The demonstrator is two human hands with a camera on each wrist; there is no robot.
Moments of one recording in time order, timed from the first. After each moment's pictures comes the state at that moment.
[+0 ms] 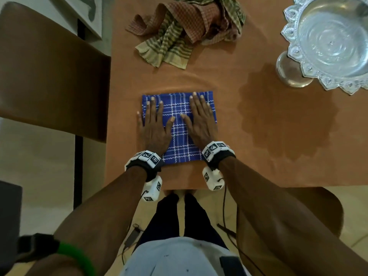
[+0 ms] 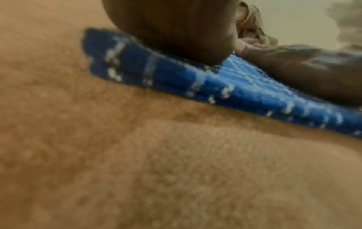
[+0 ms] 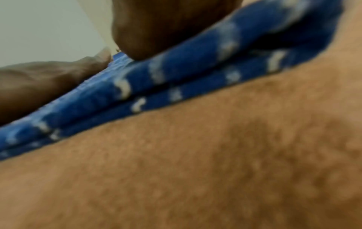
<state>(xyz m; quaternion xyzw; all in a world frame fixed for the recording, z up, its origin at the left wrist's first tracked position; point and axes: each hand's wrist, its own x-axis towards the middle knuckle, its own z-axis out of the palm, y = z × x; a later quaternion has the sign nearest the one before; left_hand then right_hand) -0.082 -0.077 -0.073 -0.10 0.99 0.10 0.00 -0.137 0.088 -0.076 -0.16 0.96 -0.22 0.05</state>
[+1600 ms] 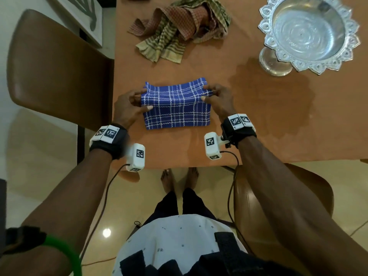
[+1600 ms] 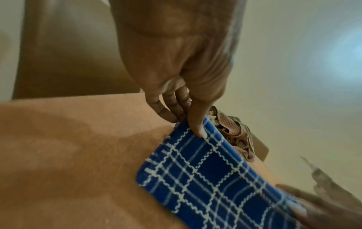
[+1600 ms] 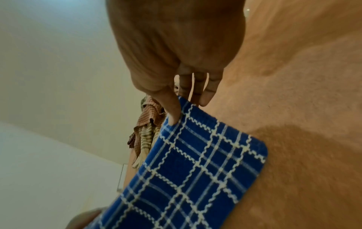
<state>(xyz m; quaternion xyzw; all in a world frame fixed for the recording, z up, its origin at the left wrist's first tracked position) -0.072 -0.146 0.024 -0.16 0.82 0.55 0.05 -0.142 0.138 0.015 0.11 0.81 -0.55 0.13</state>
